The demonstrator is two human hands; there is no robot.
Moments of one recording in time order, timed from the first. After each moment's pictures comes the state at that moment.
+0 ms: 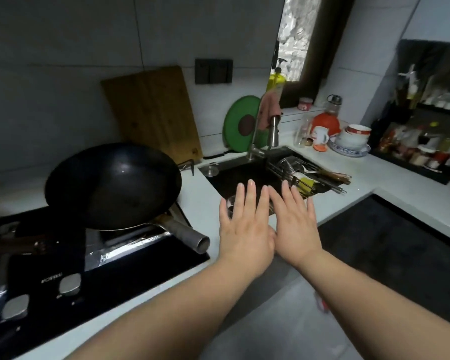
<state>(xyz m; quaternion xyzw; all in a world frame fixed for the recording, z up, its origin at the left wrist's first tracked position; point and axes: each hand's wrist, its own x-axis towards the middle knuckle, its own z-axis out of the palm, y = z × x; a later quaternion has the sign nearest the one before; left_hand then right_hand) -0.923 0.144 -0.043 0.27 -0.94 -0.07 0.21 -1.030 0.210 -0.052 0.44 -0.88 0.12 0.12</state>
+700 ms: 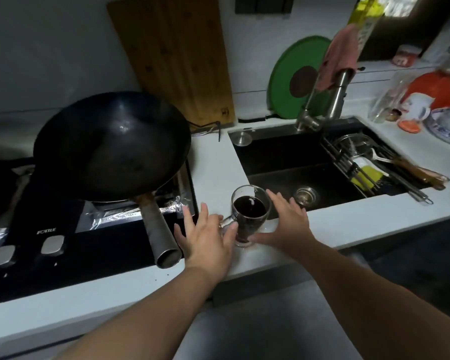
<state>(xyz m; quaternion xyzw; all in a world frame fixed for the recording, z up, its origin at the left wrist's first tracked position) -0.980 0.070 -0.163 0.54 -0.79 -0.24 0.13 -1.158 0.122 -0.160 0.49 -0.83 0.17 -0.19</state>
